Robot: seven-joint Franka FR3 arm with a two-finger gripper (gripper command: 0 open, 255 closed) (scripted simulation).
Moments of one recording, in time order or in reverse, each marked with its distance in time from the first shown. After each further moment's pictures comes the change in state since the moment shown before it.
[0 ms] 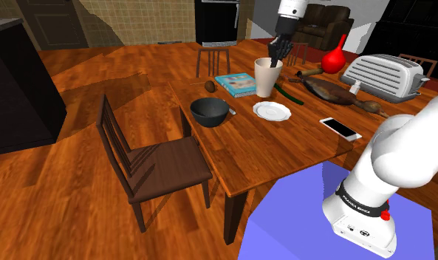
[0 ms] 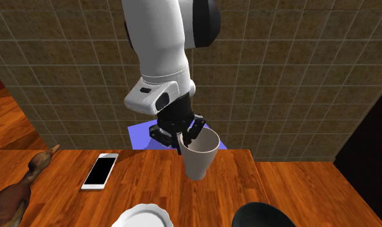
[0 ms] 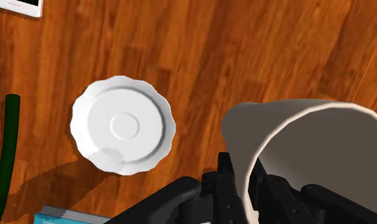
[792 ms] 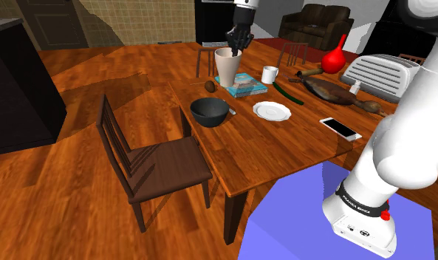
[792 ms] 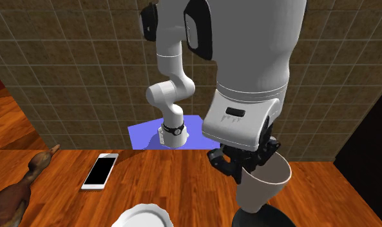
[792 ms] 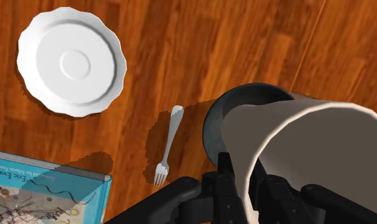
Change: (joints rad) arm 0.078 0.391 0.062 0.456 0.108 -0.065 0.115
